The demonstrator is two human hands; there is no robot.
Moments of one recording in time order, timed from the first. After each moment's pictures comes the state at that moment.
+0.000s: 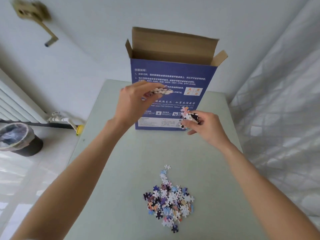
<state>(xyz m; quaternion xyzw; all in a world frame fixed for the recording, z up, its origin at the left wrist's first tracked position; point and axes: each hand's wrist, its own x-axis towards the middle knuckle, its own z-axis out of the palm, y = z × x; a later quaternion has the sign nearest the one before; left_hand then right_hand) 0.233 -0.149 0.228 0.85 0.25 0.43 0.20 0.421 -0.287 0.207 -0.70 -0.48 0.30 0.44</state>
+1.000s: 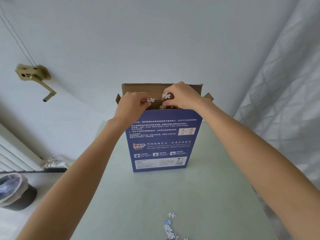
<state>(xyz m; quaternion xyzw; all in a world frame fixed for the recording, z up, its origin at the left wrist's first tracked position) 0.300 -0.044 0.291 0.88 0.35 0.30 0.16 0.479 -0.114 0.326 -0.71 -0.68 0.04 0.15</state>
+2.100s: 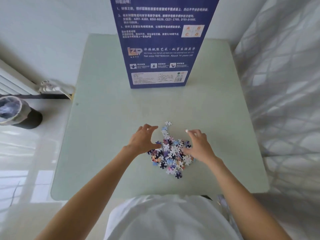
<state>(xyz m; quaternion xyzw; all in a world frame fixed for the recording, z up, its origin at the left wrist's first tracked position) 0.195 -0.268 0.027 0.87 0.37 -0.15 0.30 0.376 -0.416 0.021 -0.83 -0.47 0.30 0.05</state>
